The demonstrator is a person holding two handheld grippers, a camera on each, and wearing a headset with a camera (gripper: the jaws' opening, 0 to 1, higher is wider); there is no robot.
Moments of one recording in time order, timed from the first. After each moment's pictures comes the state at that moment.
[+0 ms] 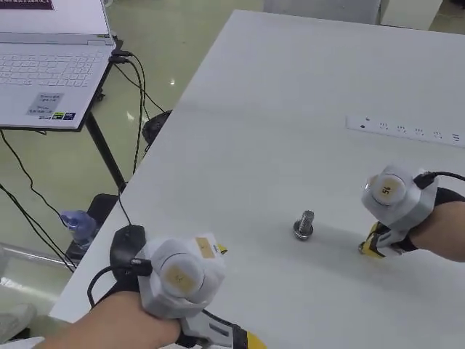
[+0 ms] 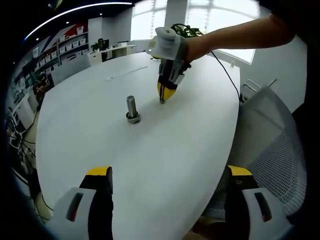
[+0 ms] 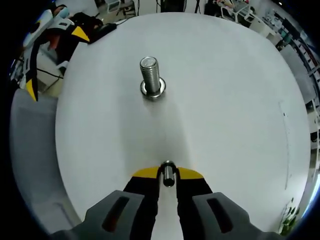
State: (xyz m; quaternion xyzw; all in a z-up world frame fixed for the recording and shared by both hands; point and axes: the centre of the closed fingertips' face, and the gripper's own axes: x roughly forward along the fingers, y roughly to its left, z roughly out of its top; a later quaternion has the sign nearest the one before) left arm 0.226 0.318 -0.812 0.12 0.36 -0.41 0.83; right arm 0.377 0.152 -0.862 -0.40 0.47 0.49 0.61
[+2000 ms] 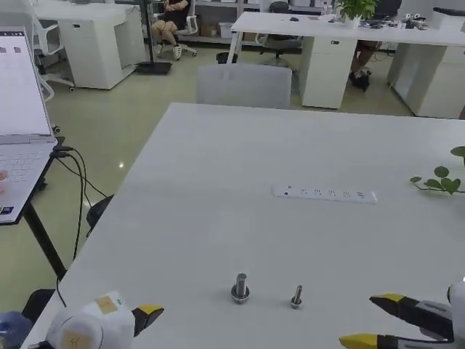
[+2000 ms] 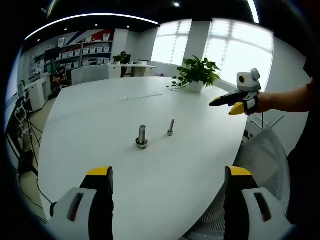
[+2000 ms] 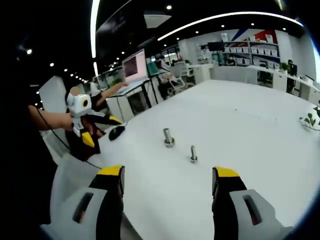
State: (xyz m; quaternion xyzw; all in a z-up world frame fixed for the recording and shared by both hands) left arm 0.237 0.310 -0.758 0.00 0.28 -0.36 0.89; right arm 0.278 0.086 -0.738 -0.01 0.28 0.46 0.84
